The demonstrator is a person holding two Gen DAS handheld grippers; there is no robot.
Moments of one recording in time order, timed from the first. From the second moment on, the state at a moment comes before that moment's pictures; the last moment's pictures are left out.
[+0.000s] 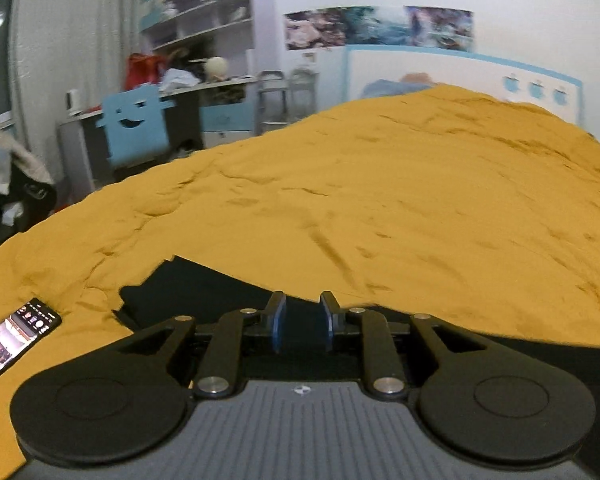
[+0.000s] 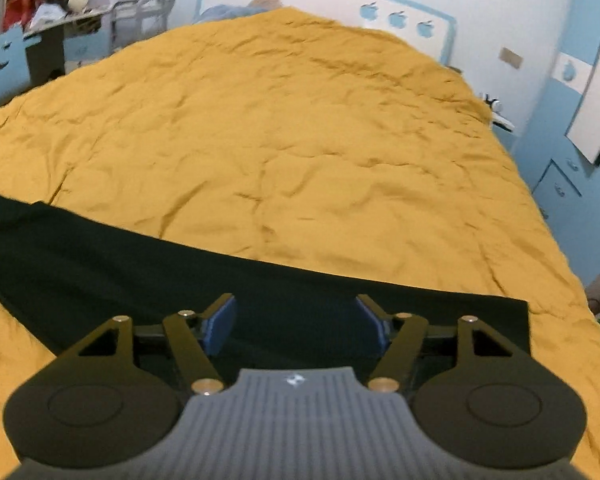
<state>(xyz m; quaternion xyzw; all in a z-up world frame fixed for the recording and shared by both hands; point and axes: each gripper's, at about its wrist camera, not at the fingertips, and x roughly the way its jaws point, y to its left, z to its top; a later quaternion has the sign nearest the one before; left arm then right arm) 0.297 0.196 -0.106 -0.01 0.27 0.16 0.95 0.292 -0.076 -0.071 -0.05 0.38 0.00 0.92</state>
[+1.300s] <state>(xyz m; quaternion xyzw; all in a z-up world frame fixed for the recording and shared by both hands) 0.258 -0.153 -0.166 0.12 0.37 -0.15 0.91 0.212 -0.390 -0.194 0.28 0.38 -0.07 0.88</state>
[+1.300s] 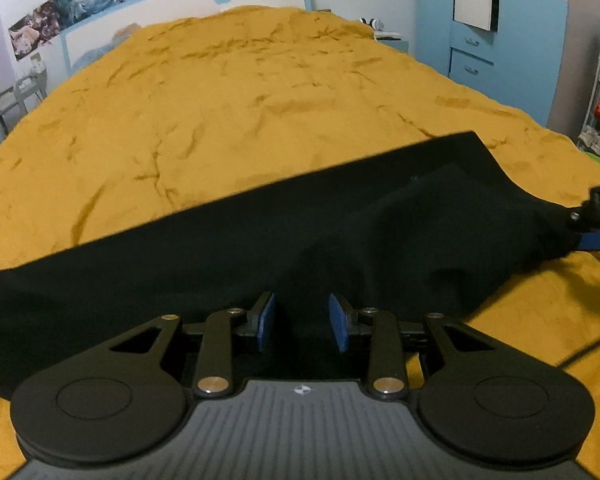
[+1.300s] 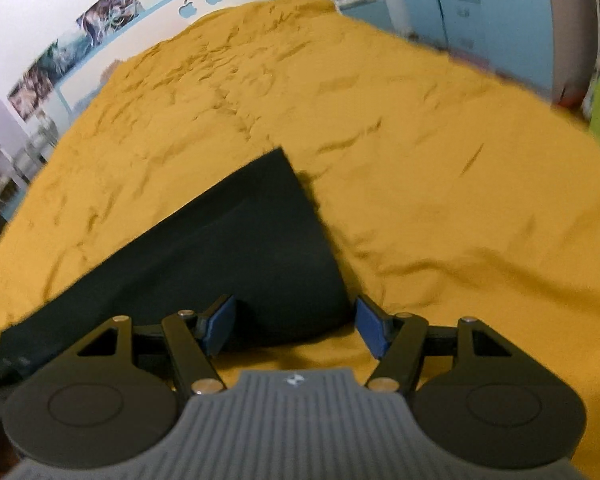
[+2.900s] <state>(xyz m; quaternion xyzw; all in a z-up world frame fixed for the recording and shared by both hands) 0.230 0.224 -0.120 -0.22 0.38 0.07 0.89 0.249 -0.140 -0.197 -0.01 0.46 0.25 0.86</state>
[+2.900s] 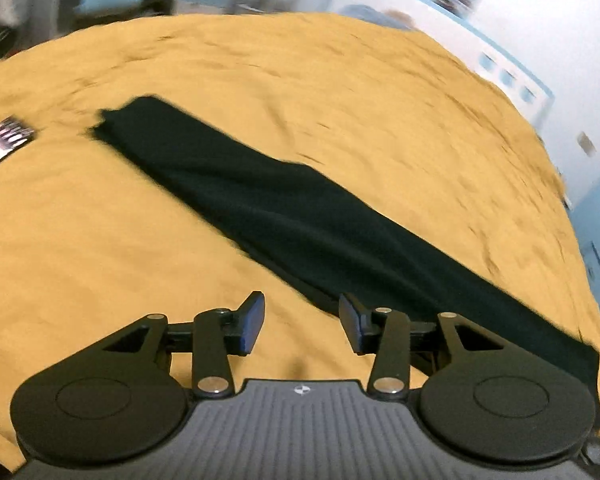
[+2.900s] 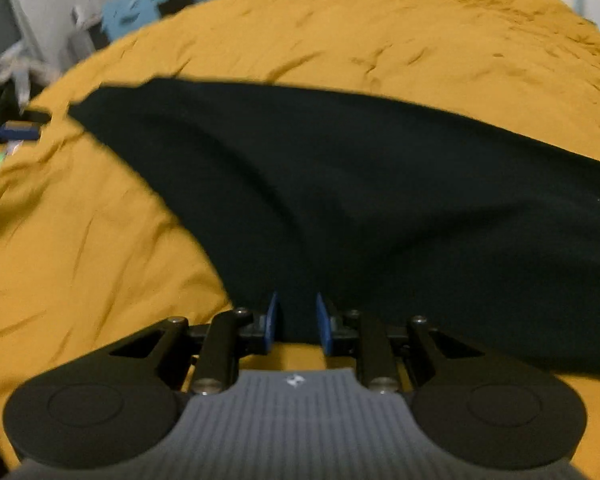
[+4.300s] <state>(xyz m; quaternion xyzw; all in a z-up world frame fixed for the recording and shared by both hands) 0.336 0.421 -0.244 -0.58 0.19 0.18 0.77 0.344 0.118 -0.208 -0.04 0.38 0.33 0.86</state>
